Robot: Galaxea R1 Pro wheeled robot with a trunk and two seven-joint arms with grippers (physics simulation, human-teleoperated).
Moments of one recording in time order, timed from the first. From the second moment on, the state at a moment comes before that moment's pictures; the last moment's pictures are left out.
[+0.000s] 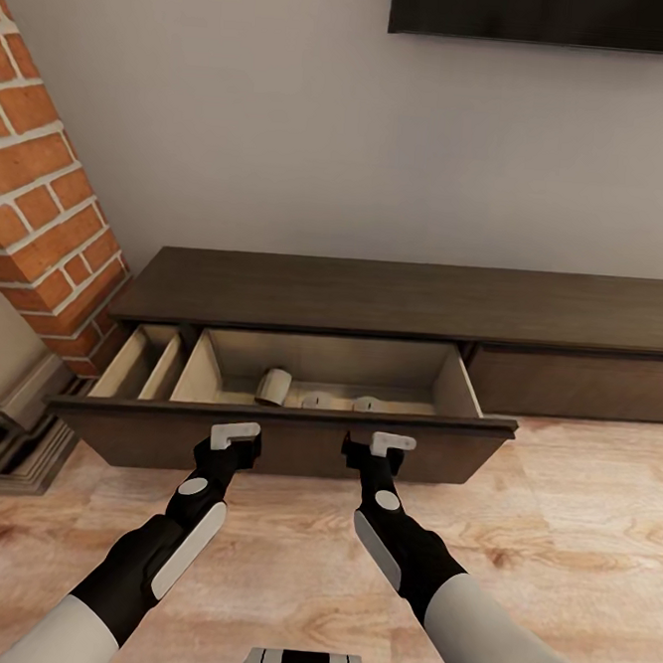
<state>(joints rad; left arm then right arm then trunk) -0.56 0.07 -0.45 -1.14 0.48 0.22 0.48 -0.74 0.11 0.59 -0.68 -0.45 -0.14 -0.46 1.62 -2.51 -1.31</state>
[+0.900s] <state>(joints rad) -0.56 0.07 -0.45 -1.14 0.48 0.22 0.48 -0.74 0.11 0.59 -0.68 -0.45 -0.14 -0.47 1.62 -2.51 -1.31</state>
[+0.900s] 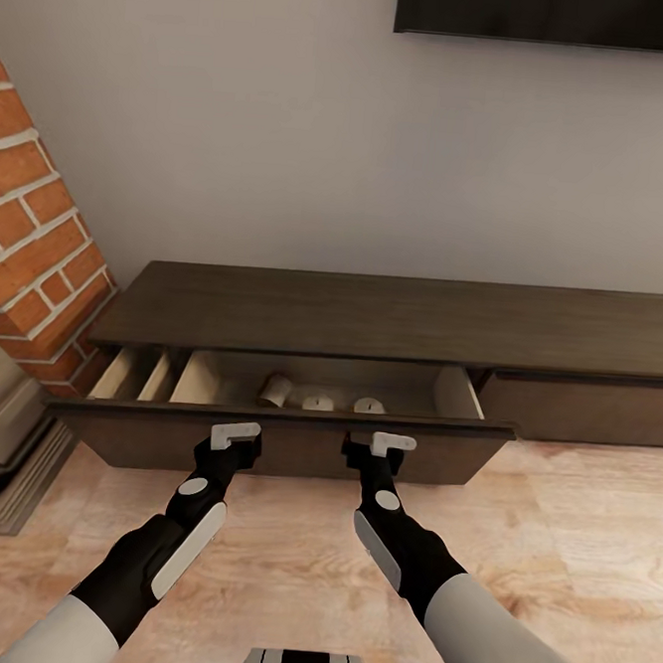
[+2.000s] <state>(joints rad) -0.56 0.07 -0.45 -1.14 0.47 0.22 0.48 -0.74 0.11 0.59 -0.68 -0.45 -0.14 -0.46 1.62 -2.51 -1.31</state>
